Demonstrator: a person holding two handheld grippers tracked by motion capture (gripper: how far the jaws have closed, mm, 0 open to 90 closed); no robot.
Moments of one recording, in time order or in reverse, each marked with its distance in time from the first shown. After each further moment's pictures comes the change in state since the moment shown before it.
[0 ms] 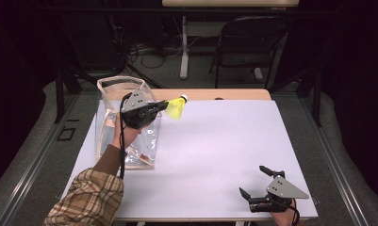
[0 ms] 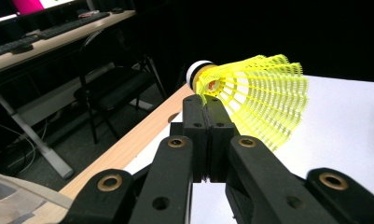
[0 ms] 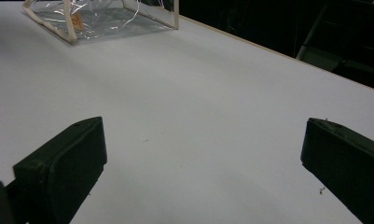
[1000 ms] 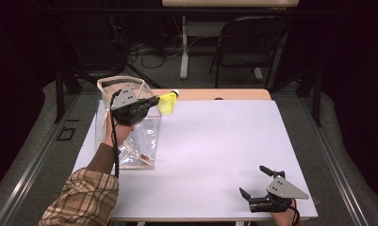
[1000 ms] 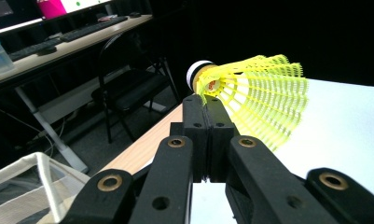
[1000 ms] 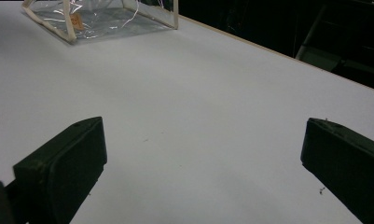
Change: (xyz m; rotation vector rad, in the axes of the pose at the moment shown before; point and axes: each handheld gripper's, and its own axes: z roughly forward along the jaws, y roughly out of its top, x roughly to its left) left arm 0.014 0.002 -0.019 -0.013 0.060 -0.008; right arm 0.000 0.000 0.000 0.000 -0.002 0.000
